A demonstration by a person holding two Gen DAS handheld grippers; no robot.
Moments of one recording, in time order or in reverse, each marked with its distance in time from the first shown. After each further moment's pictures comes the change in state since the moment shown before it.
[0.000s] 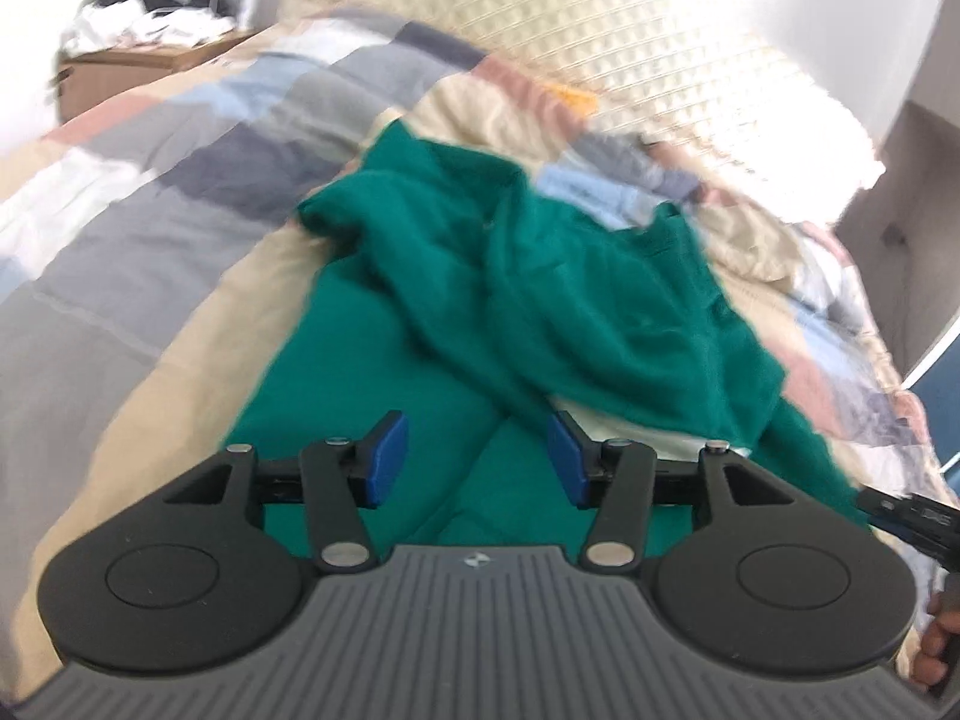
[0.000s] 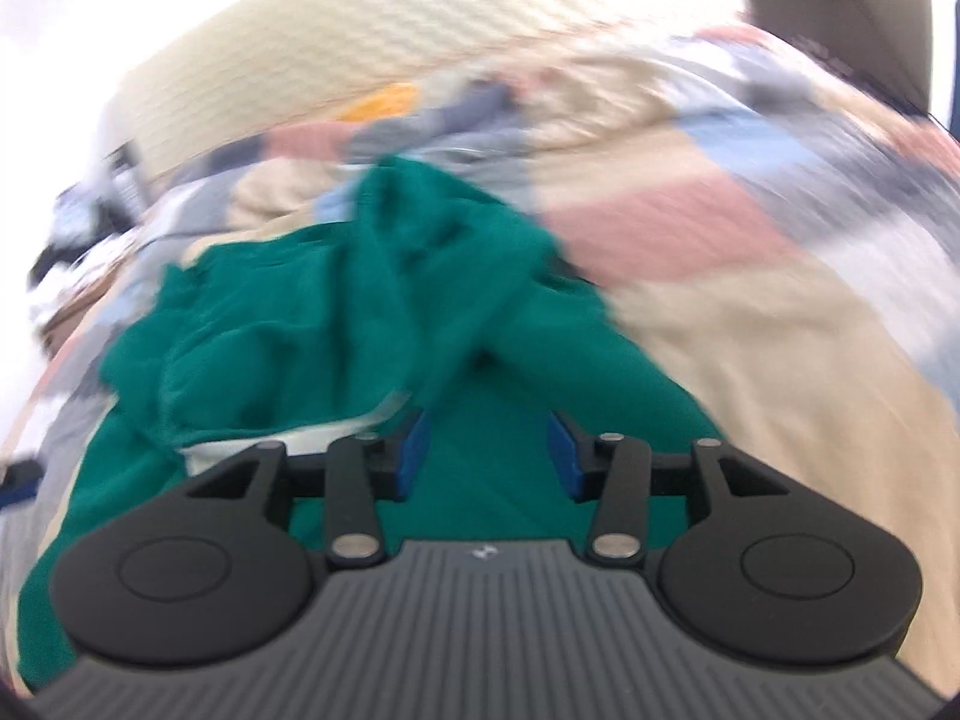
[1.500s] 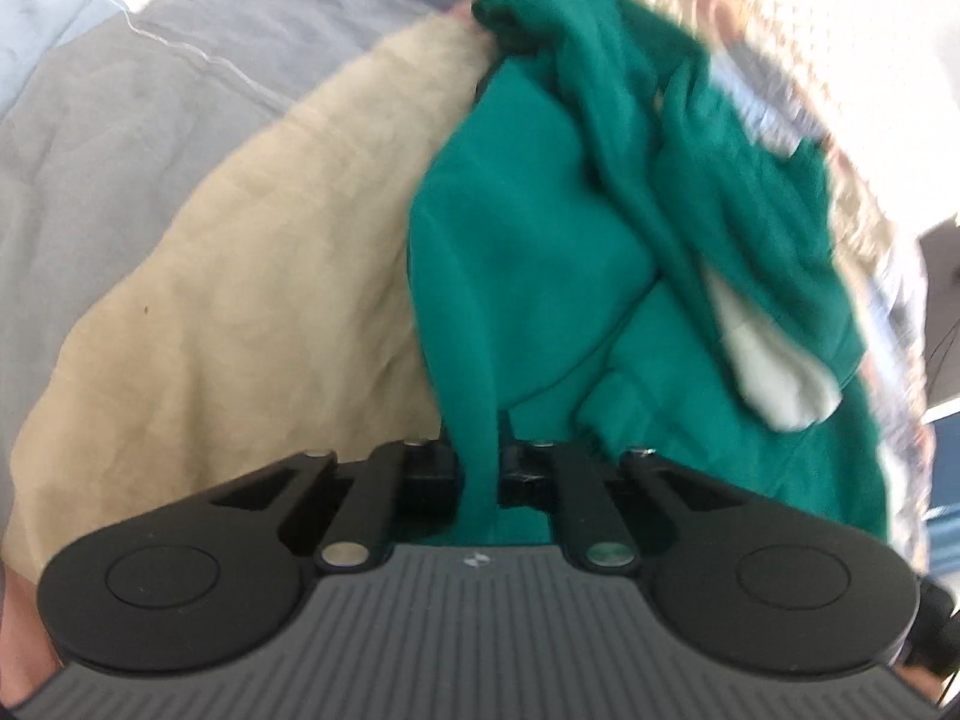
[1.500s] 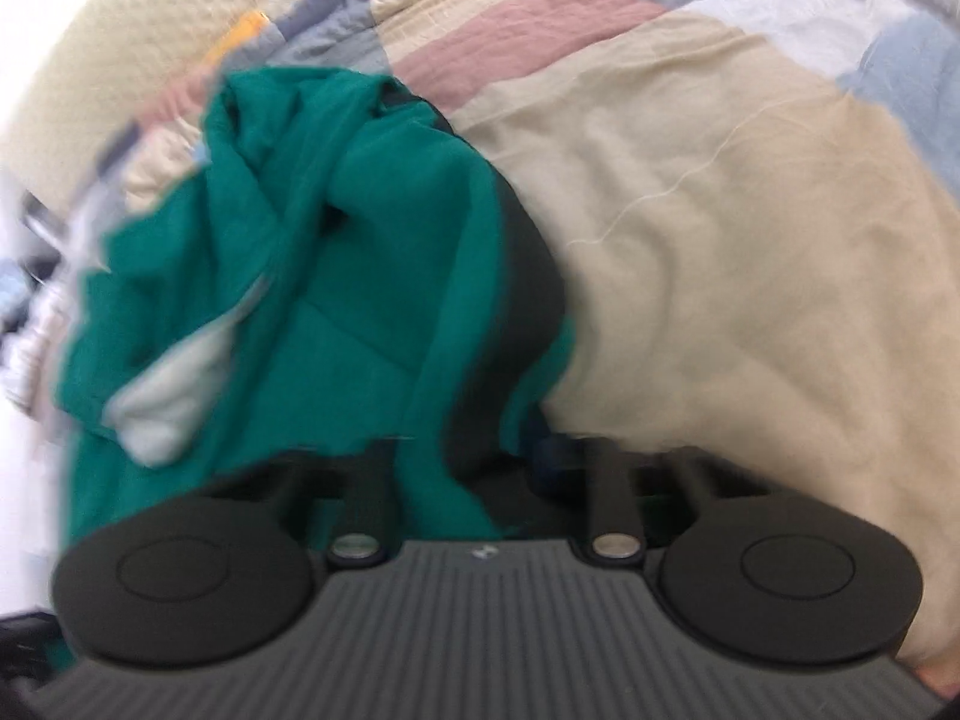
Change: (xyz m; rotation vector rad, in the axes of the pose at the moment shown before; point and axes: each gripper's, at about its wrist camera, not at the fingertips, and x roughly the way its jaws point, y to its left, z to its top) left arm 0.018 0.083 -0.036 -0.300 0.274 0.040; right arm 0.017 -0.049 -0.043 0.333 0.243 0.006
